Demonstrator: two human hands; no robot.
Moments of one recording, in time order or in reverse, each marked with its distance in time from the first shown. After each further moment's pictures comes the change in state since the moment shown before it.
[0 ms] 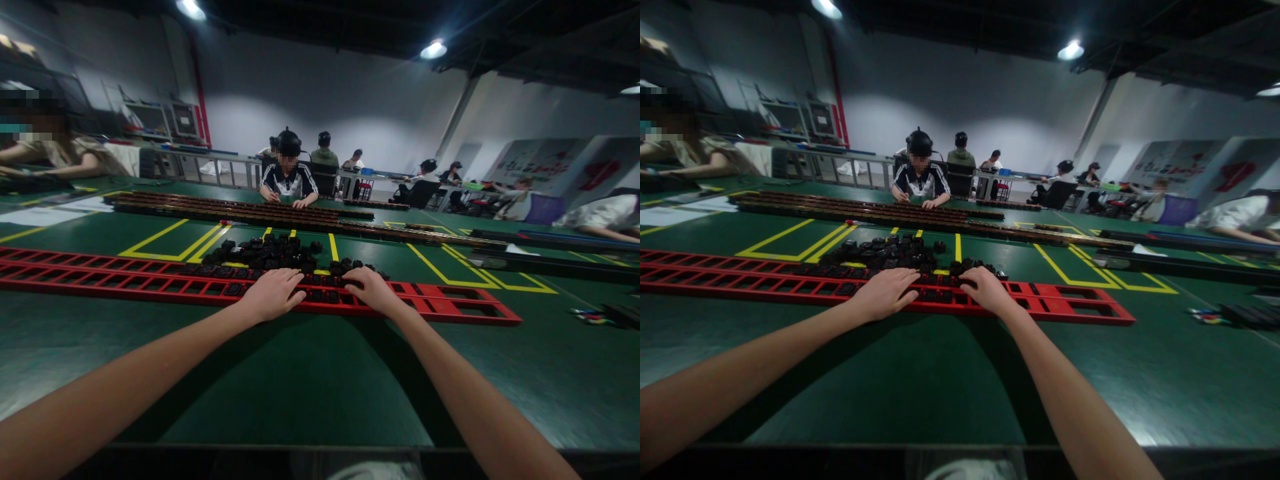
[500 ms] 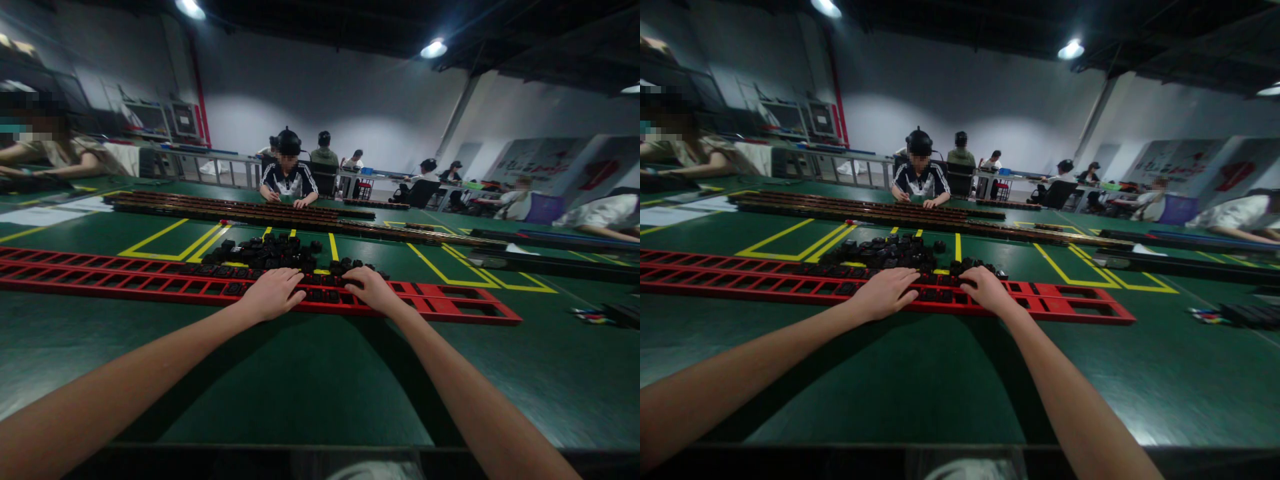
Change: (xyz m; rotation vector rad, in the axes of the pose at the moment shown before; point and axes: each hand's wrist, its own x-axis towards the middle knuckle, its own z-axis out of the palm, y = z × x) left_hand 0.000 -0.001 0.000 0.021 -0.013 0.005; right_hand 0.000 -0.002 0.001 0.004 -0.004 0.000
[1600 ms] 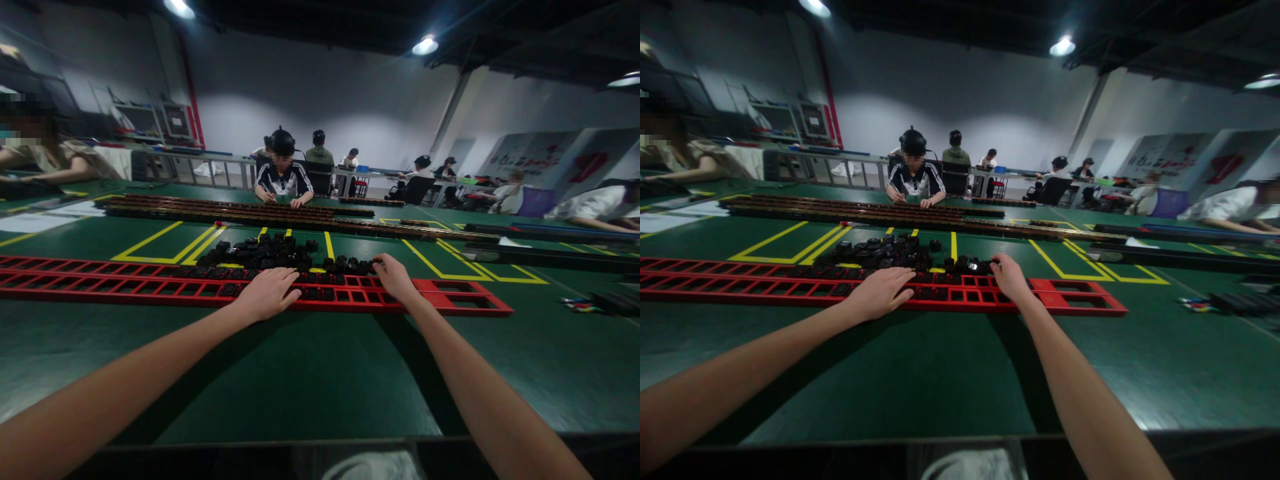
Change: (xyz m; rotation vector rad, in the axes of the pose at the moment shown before) left_hand -0.001 0.000 -0.001 0.004 -0.005 -0.005; right_hand -0.014 0.065 -0.020 -0.054 0.238 0.403
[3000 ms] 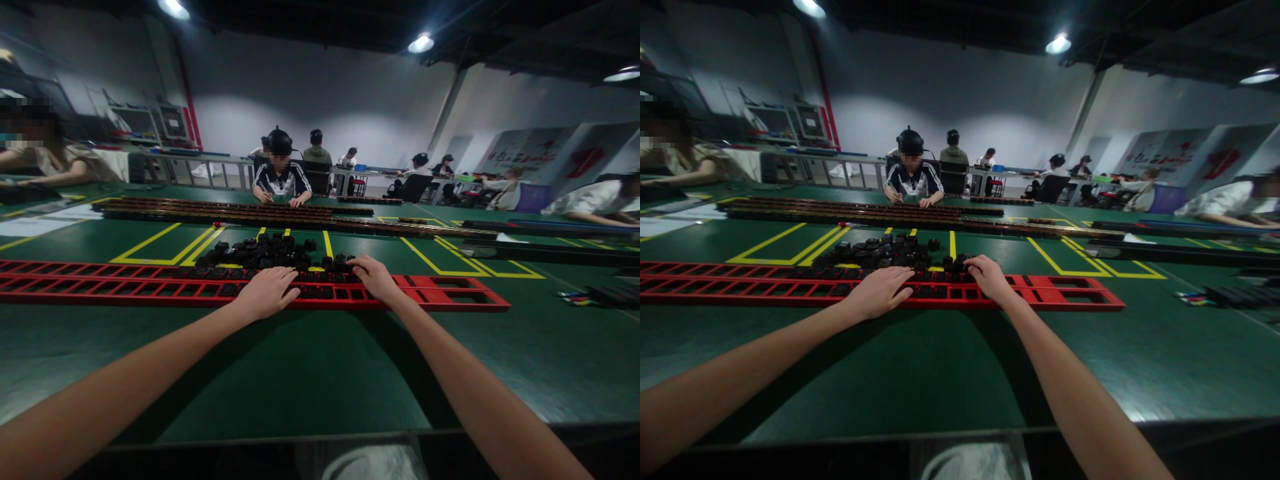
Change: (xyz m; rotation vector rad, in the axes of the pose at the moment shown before) left_hand 0.000 0.004 -0.004 0.012 0.001 -0.001; right_hand -0.009 -0.038 0.014 0.231 -0.086 -0.264
